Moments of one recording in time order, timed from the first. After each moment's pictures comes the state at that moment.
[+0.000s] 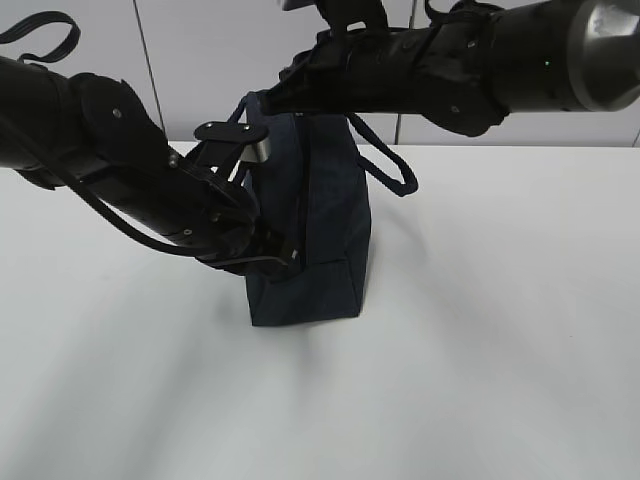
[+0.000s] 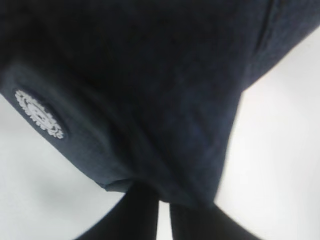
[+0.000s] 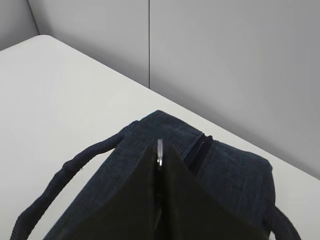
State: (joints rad) left arm -0.56 1.88 -1.16 -0.60 0.45 0.42; right arm 0.48 1.96 -1.48 -0.59 -0.03 0.53
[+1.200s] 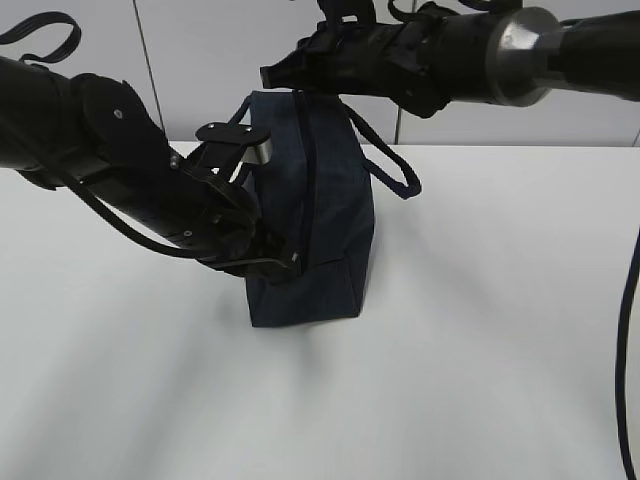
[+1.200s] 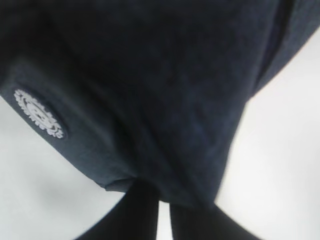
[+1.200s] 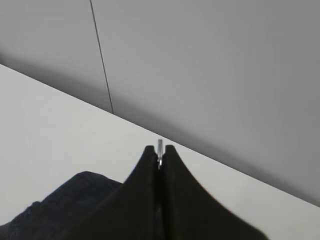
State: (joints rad) left arm -0.56 1.88 -1.16 -0.60 0.46 0.43; right arm 0.42 2.19 -1.80 -0.54 0.03 0.54
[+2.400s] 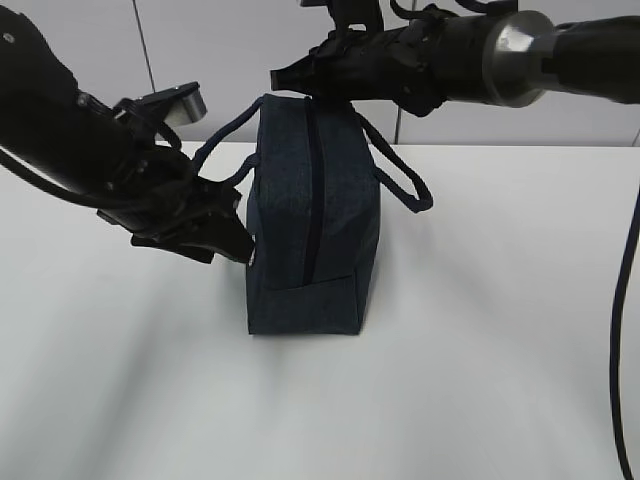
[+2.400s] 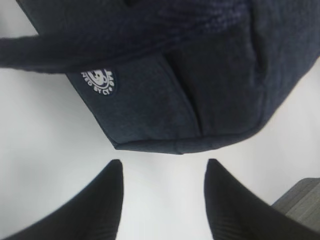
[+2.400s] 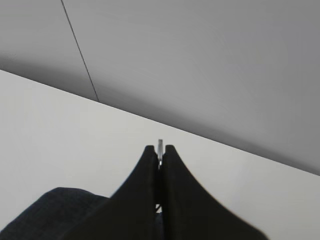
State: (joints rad) left arm -0.43 1.74 -1.15 -0.65 0.70 0.38; right arm 0.41 2.23 -1.84 -0.47 0.12 0.54
